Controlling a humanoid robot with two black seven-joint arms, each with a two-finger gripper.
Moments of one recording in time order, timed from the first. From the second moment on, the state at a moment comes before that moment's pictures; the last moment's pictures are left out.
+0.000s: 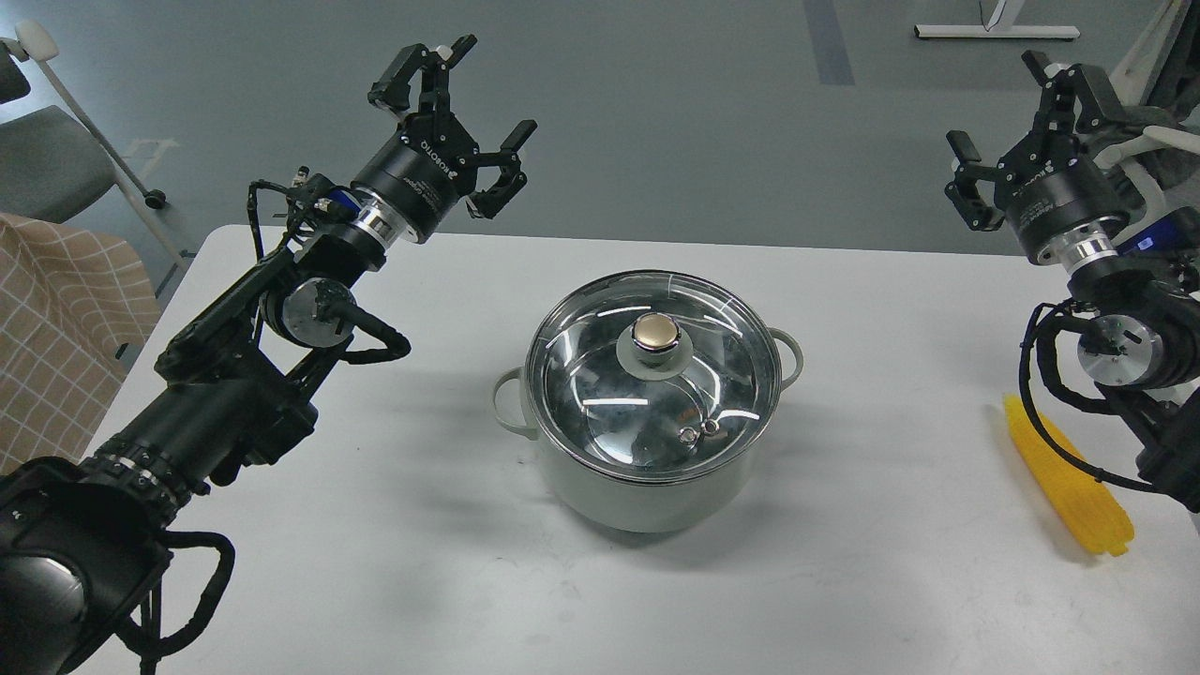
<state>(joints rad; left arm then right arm) -0.74 0.19 -0.99 -0.82 0.28 -0.46 -0.23 0.85 -0.45 0.56 0.70 -0.10 0.30 0.49</state>
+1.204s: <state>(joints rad) -0.71 0.21 -1.02 -0.90 0.25 -0.37 -0.23 0.85 -0.45 0.54 0.73 -0.11 0.29 0.49</state>
